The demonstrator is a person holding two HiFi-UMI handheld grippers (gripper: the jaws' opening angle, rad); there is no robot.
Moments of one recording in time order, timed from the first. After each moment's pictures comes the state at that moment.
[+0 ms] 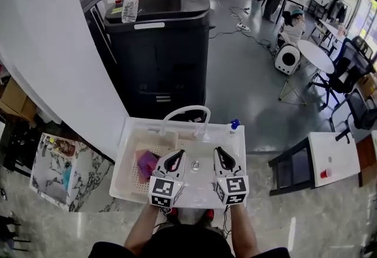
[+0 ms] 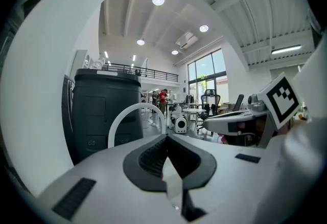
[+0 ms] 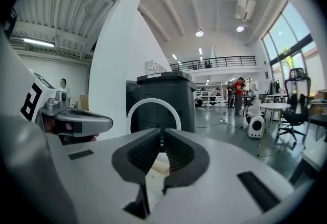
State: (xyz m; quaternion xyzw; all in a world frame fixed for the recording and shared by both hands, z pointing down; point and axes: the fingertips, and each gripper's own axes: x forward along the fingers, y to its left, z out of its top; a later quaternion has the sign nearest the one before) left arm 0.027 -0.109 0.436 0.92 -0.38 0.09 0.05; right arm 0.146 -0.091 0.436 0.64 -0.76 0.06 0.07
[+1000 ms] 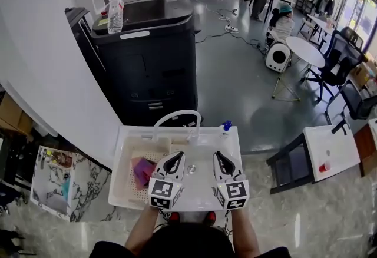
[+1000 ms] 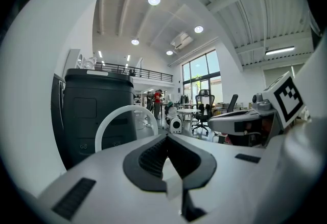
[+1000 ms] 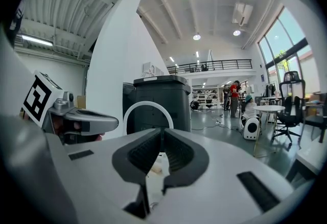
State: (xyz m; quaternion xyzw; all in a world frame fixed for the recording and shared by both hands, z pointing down) left arm 0.054 -0.107 0.430 0.93 -0.35 0.09 0.04; right arm 0.167 -0.070 0.427 0.66 -0.75 0.05 0.06
